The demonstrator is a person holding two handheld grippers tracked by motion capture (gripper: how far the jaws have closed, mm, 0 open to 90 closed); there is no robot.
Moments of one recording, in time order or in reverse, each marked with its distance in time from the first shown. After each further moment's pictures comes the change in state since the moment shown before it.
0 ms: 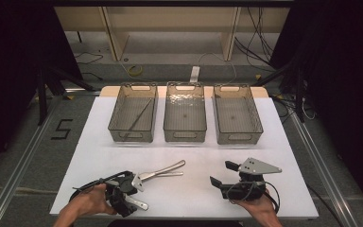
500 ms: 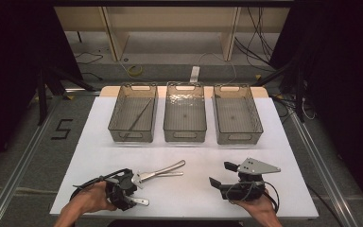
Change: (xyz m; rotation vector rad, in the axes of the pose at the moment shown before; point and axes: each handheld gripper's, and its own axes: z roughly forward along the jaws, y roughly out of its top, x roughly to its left) left arm 0.008 0.000 0.000 0.001 -0.026 -0.017; right arm 0.001 0.000 0.001 0.011 0.014 -0.004
